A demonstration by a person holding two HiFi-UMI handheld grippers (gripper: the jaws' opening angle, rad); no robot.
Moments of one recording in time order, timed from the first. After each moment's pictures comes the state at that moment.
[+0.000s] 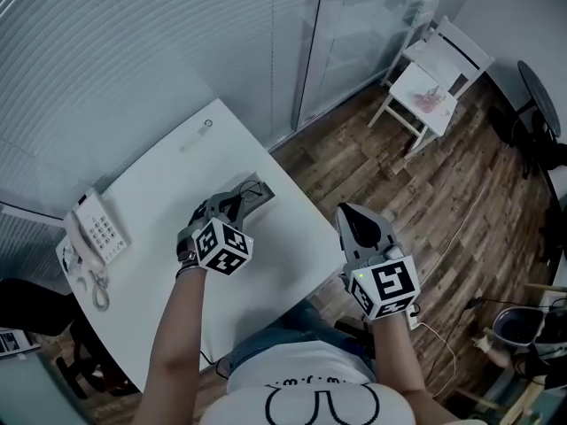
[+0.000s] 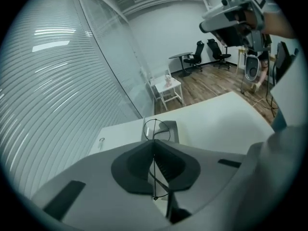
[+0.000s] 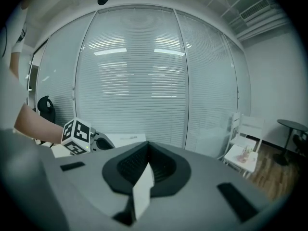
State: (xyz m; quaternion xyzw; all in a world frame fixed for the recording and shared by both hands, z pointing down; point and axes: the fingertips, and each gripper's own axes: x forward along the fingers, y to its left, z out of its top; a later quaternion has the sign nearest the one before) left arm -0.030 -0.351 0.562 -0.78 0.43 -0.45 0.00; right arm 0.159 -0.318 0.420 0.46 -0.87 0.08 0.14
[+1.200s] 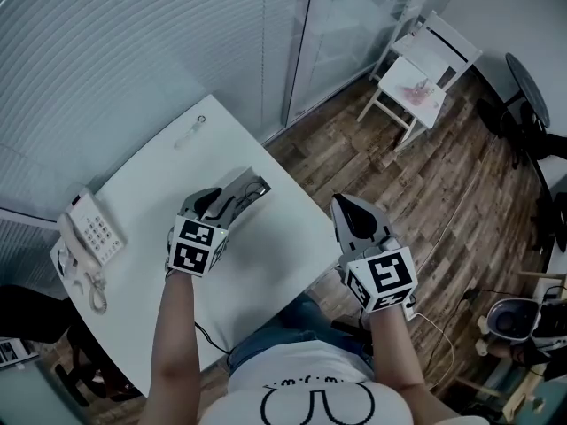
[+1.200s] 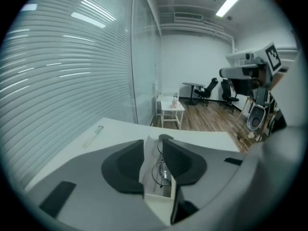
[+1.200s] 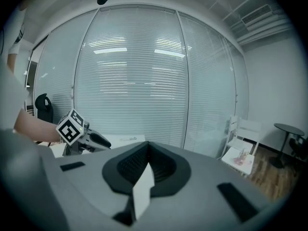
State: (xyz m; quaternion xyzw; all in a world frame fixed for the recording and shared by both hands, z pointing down) left arm -0.050 -0.338 0.530 -0.83 0.46 -0.29 -0.15; right arm 0.149 -0.313 0.409 0.47 -0.87 0.07 0.15
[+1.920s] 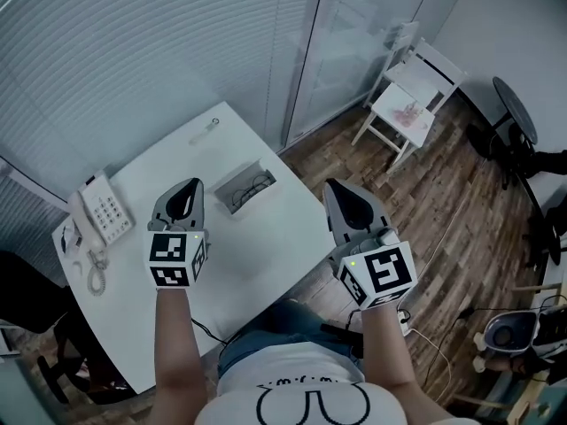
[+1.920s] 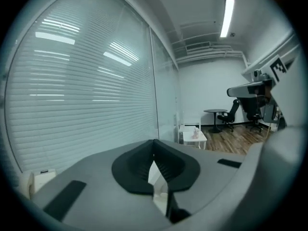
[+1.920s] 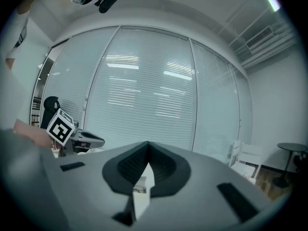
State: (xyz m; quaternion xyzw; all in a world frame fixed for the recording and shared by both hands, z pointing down) left arm -0.116 -0.261 0.398 -0.78 0.61 -0.12 -0.05; right arm 0.106 -0.241 0.315 0.46 -0.89 -0.04 0.08
